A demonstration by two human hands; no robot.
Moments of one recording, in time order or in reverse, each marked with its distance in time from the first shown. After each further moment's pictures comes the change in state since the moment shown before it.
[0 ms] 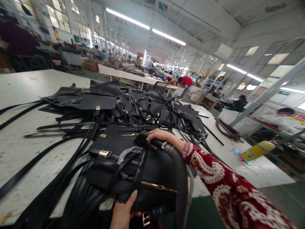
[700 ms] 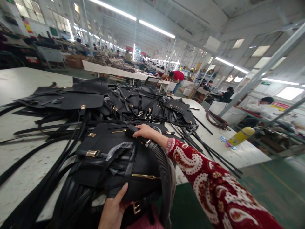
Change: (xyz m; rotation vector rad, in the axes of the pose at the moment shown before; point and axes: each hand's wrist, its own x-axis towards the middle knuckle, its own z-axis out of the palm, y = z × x) left_hand 0.002 0.000 -0.006 -0.134 -0.127 -0.031; right_hand -0.003 0.002 0.011 -0.081 0.151 -0.125
